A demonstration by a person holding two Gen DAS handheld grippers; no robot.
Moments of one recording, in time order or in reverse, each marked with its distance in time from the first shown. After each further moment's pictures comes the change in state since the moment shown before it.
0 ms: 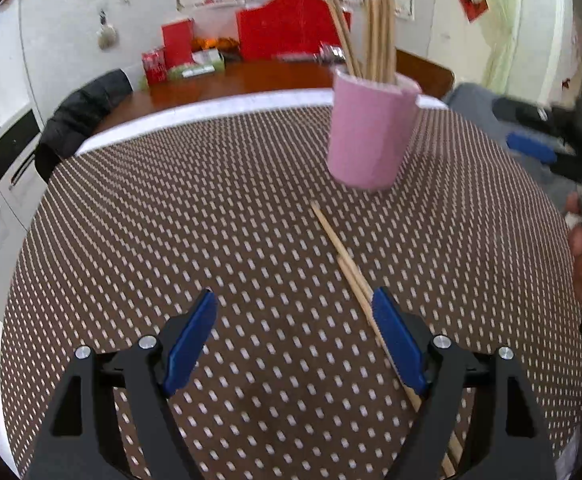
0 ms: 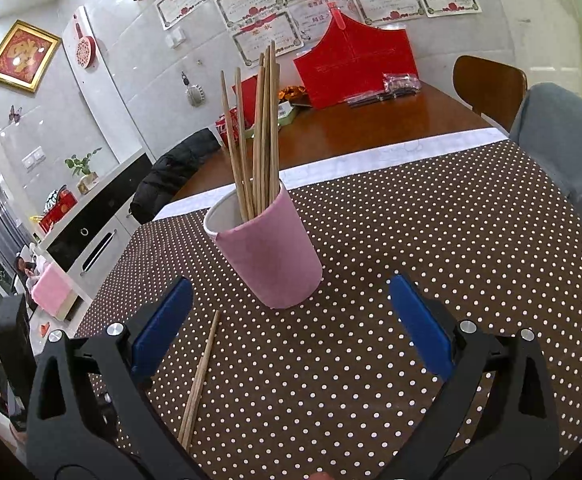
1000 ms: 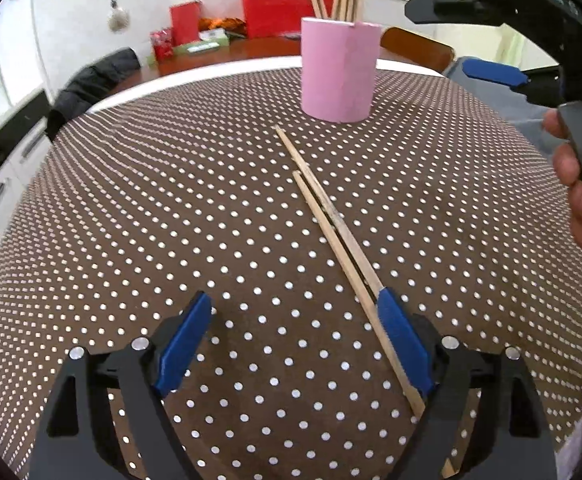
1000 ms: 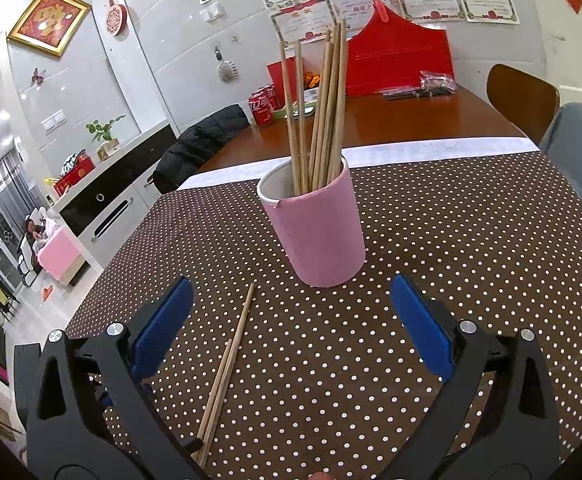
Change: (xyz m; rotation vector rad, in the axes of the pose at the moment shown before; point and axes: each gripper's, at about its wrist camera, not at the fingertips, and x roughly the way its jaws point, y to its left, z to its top) left arm -0.024 -0.065 -0.072 -0.033 0.033 0.108; right arm 0.005 0.038 -0.011 -0.113 0.050 0.052
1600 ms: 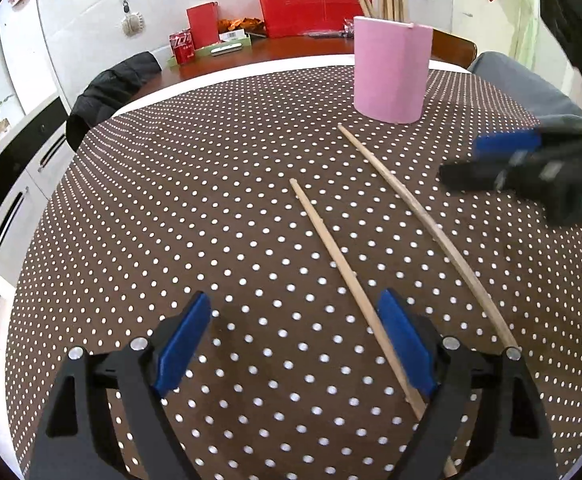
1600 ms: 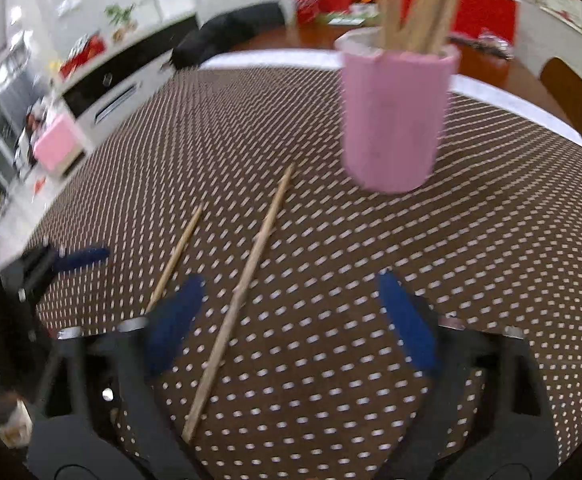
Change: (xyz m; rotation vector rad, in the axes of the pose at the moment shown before) left arm 0.016 0.054 0.022 0.013 0.006 0.028; right arm 0.059 0.053 -0.048 -0.239 0.362 -0.013
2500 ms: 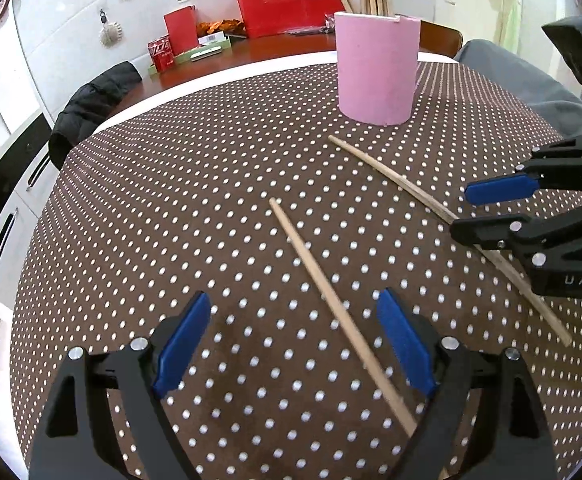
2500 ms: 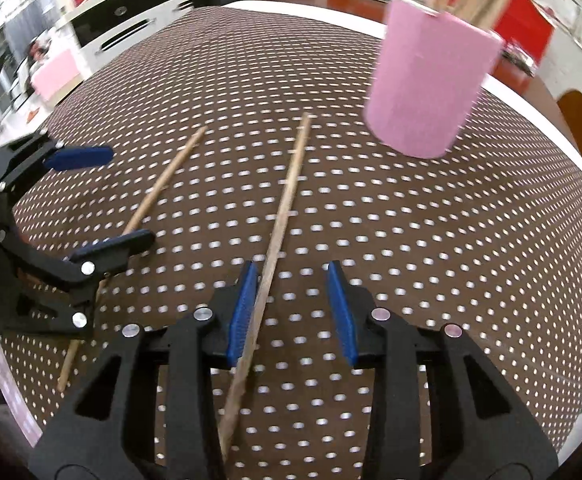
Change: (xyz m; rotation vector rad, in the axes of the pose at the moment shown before) left arm 0.016 -0.004 0.025 0.075 0.007 -0.018; right arm -0.004 0.009 -0.018 -0.141 0.112 -0.072
